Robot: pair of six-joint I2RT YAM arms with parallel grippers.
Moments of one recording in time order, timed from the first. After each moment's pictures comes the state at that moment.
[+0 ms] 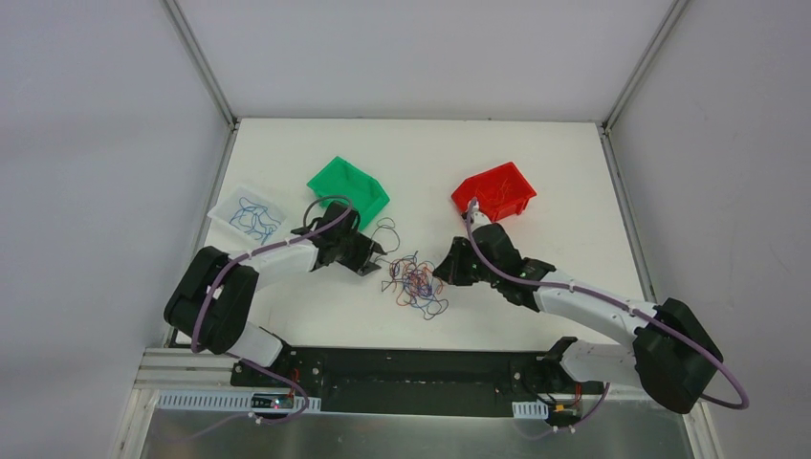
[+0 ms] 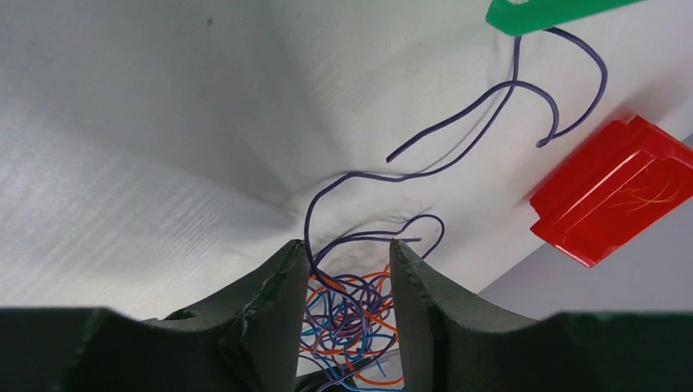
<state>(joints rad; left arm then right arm) -0.49 1.48 0.70 -0.22 0.12 -1.52 0.79 1.19 0.58 -0.04 -0.10 0.74</state>
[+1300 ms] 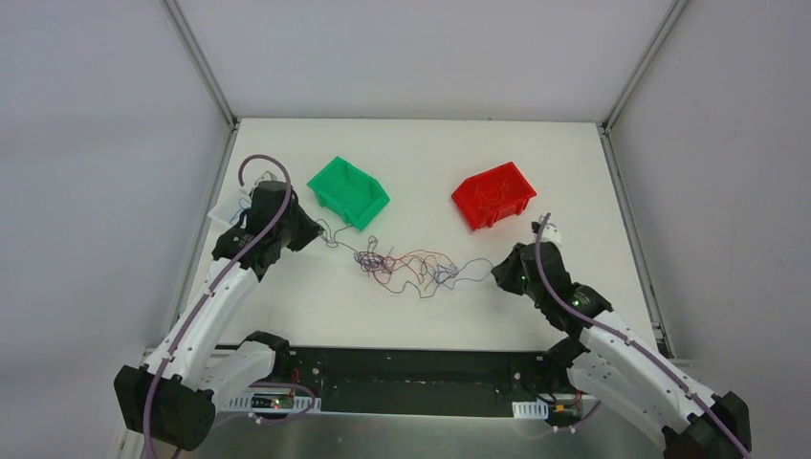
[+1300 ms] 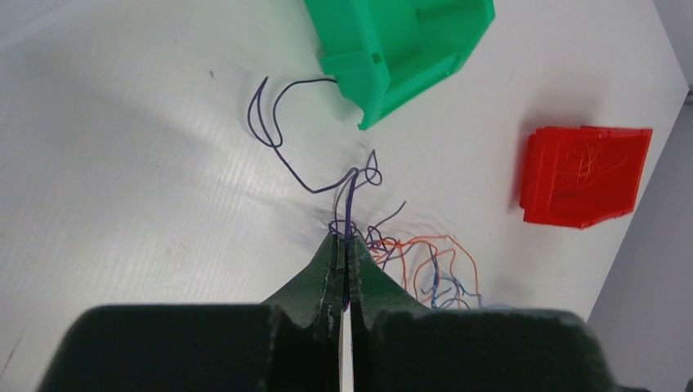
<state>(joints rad) -0.27 0.94 0.86 -0.64 -0.13 -0.91 0.61 0.68 0.43 -0.44 0.27 0.79</state>
